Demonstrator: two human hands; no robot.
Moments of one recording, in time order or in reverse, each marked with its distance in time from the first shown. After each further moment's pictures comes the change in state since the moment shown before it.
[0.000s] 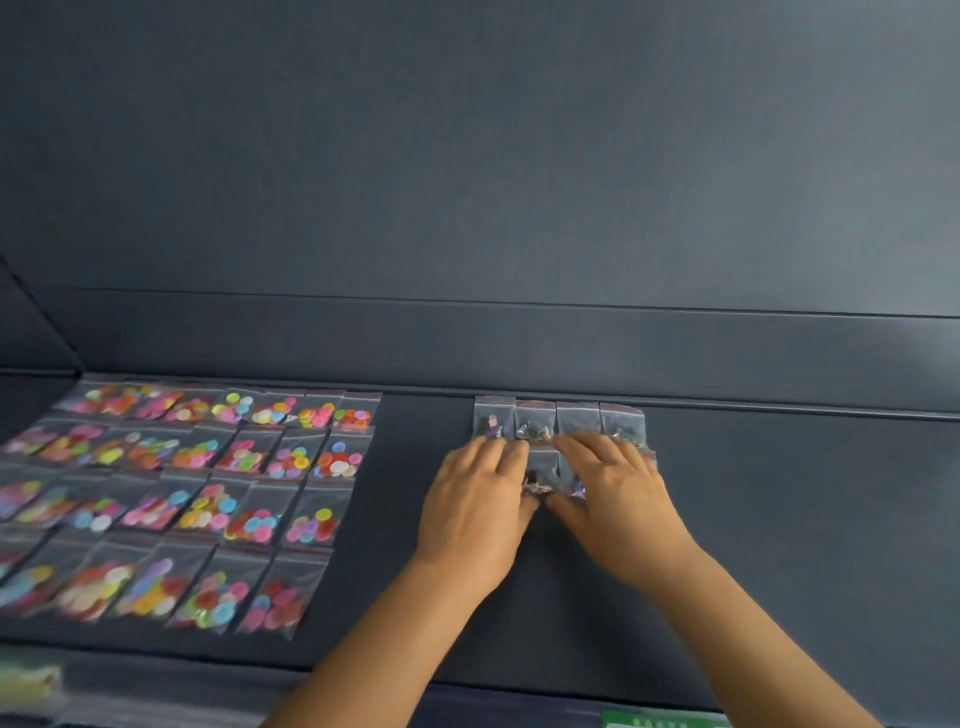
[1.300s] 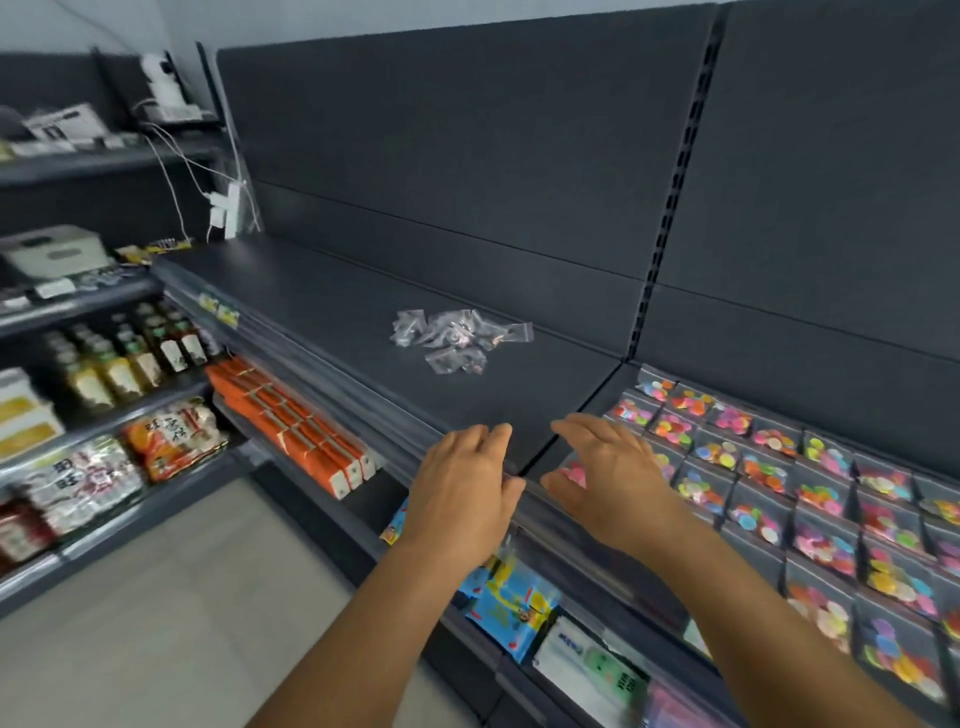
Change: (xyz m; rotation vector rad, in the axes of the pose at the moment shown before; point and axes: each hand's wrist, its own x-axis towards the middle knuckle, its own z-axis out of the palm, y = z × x) left_hand -0.305 -0.463 -0.160 0.030 0.219 -0.614; right_hand 0.051 -0.552 0.157 0.077 -0.241 -0.555
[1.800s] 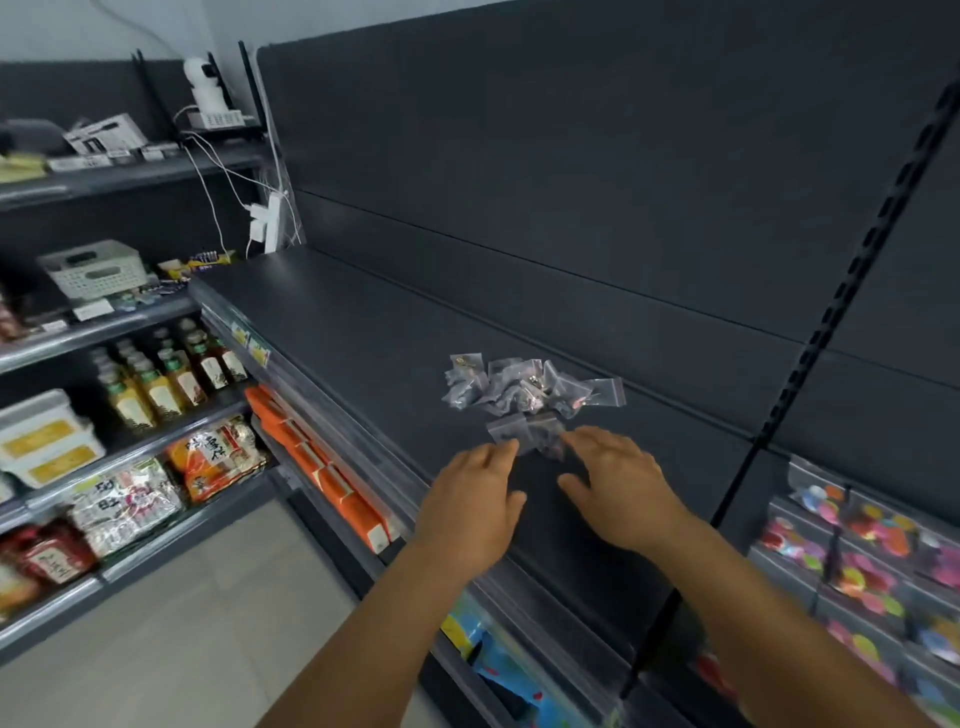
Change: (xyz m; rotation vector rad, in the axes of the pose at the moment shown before) left_hand 0.136 -0.122 0.027 -0.009 -0.101 -0.092; right_hand 0.189 -0.021 0.040 0.016 -0.121 -0.035
